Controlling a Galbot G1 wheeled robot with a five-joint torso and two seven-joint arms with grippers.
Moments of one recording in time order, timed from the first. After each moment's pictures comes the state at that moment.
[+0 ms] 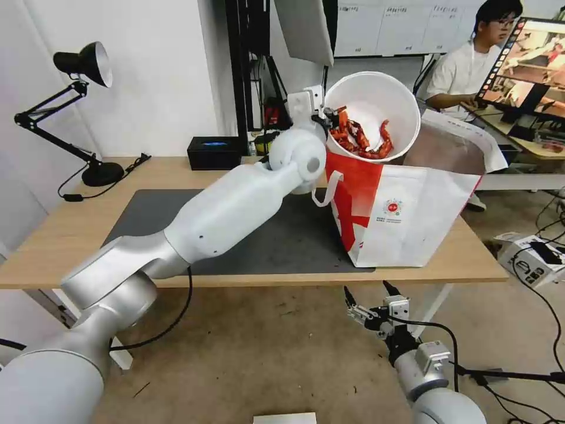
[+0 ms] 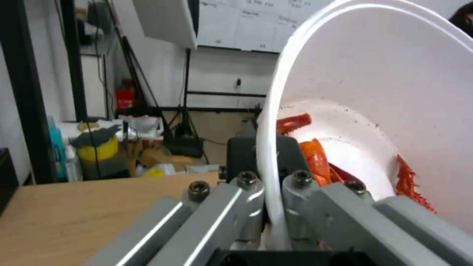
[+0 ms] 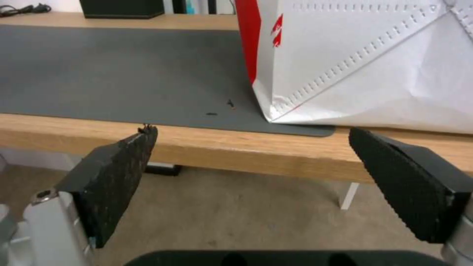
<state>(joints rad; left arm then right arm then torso) -0.09 -1.35 0.52 -1.41 -1.21 0.24 -0.70 -1.60 1.04 0.31 2.16 0.37 -0.08 0.27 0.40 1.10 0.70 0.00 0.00</state>
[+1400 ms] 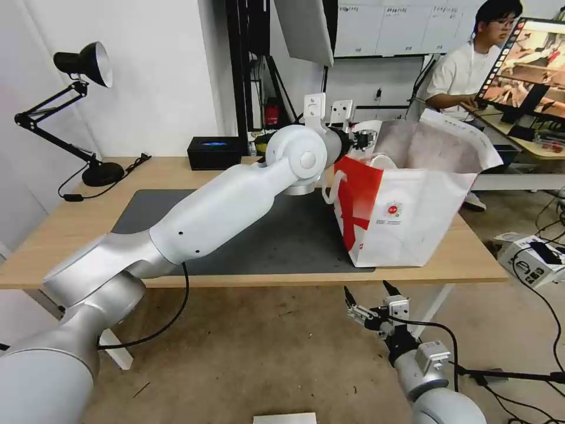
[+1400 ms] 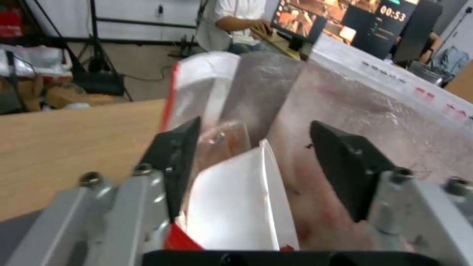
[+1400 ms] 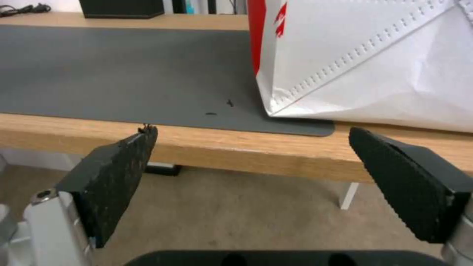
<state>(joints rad) -0.11 -1.30 0.50 -1.53 -1.50 0.43 -0.60 -1.60 1.04 0.31 2.16 0.37 -0.08 0.27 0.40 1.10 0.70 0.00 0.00</state>
